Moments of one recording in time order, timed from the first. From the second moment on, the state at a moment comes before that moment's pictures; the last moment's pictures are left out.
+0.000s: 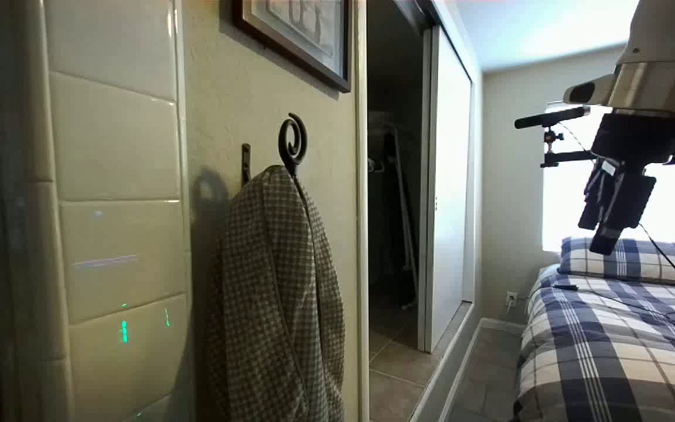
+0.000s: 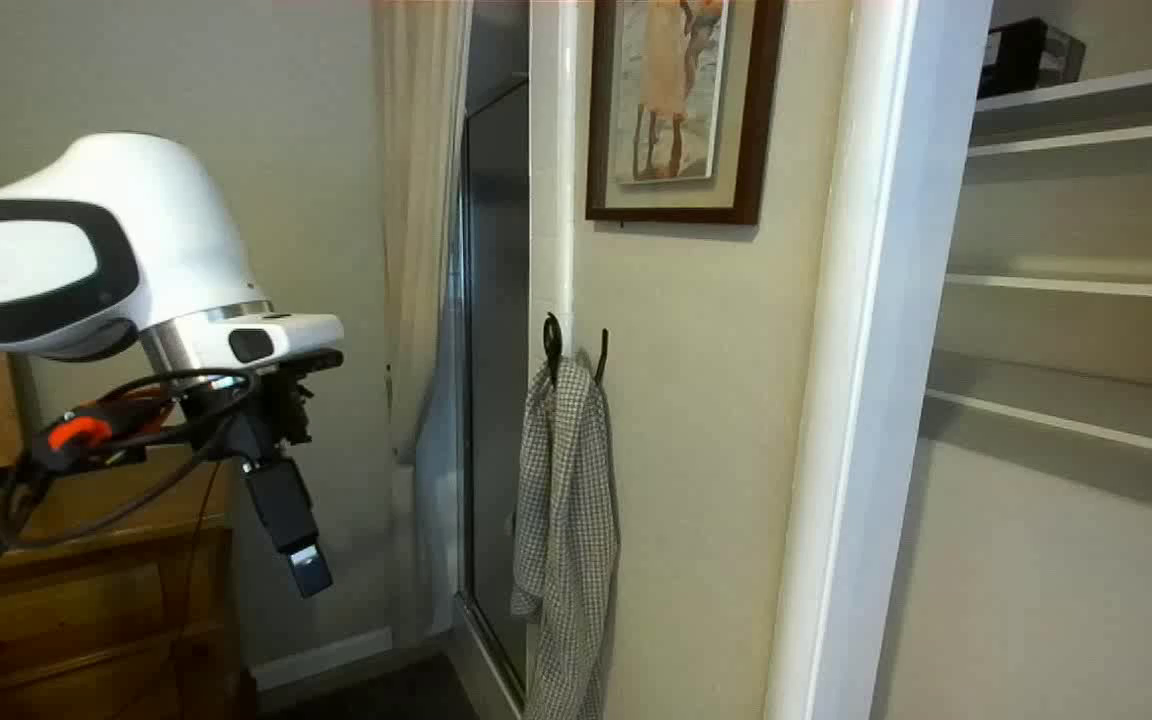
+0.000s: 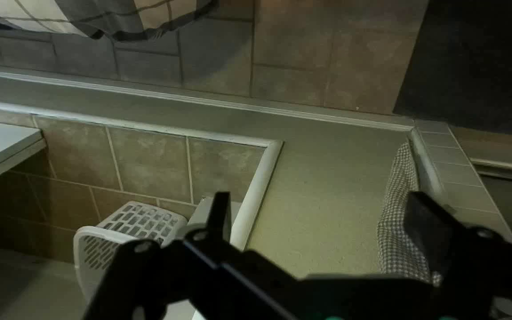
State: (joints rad) arm -0.09 -0.97 0.03 -2.67 -0.23 1.96 -0.01
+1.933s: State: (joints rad) arm -0.01 -0.65 0.26 -2.08 0.04 2.15 0.50
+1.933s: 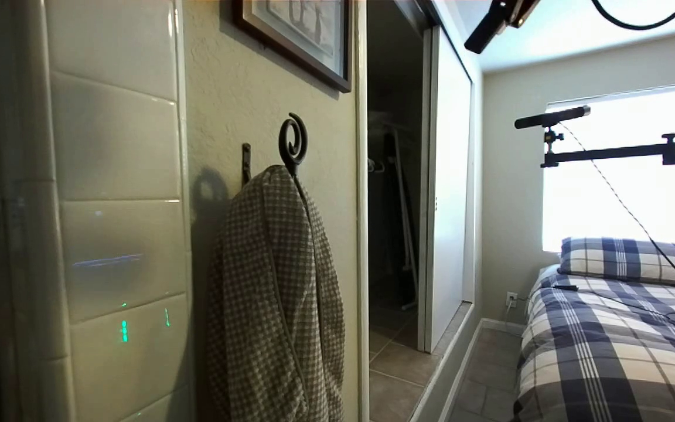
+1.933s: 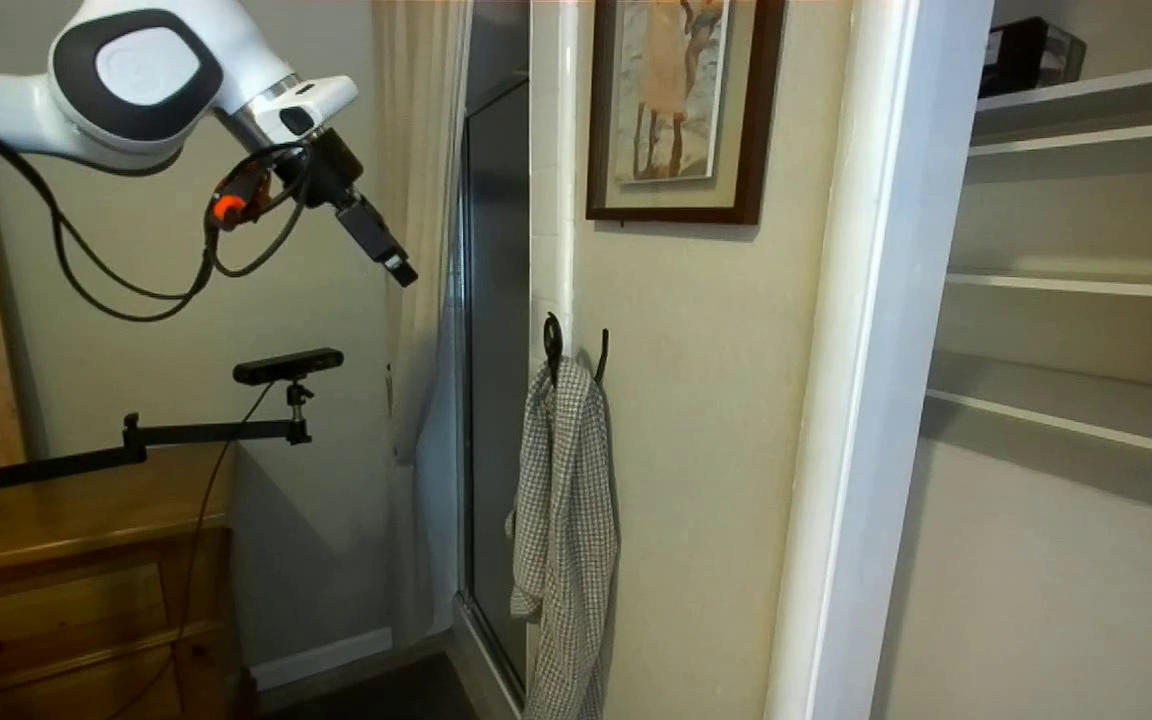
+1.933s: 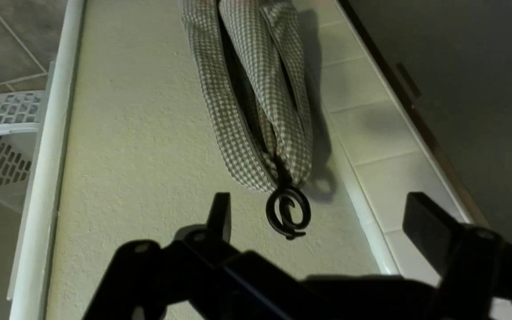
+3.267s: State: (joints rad) arm -0.13 -0.16 0.37 -1.52 -0.19 2.14 0.98
